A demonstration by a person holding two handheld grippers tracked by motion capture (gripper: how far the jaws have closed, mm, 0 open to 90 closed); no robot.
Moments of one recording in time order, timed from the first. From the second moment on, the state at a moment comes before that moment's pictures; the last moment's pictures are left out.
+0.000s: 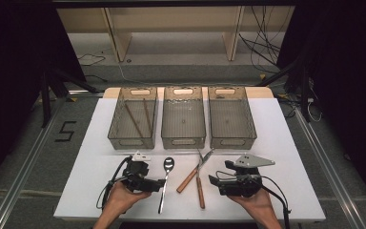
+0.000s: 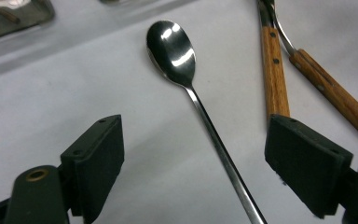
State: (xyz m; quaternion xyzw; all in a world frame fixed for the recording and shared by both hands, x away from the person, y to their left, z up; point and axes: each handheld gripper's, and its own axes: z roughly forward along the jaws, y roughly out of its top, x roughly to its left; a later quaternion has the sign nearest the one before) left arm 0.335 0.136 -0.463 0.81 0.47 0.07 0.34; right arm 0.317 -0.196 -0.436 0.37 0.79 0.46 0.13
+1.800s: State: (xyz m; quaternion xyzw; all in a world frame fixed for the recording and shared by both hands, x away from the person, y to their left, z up) left arm 0.315 0.107 -0.481 0.86 0.42 0.12 0.27; right arm 0.315 -0.194 -0.435 0.37 0.80 0.45 0.13
